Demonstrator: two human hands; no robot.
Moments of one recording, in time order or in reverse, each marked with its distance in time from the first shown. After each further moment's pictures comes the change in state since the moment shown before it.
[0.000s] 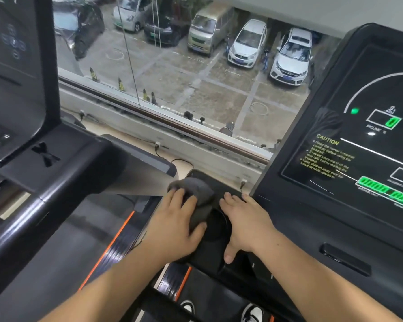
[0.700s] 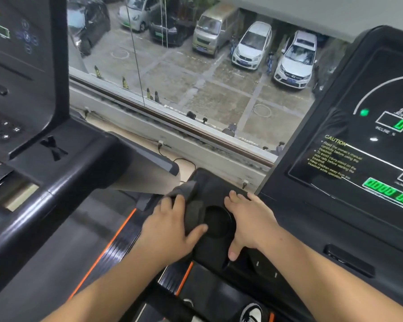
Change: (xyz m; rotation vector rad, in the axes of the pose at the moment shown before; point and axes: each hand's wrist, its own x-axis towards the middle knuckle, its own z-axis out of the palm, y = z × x) left_hand -0.021 0.002 -0.014 0.104 -0.134 -0.296; right_hand 0.003 -0.008 -0.005 -0.051 -0.043 0.027
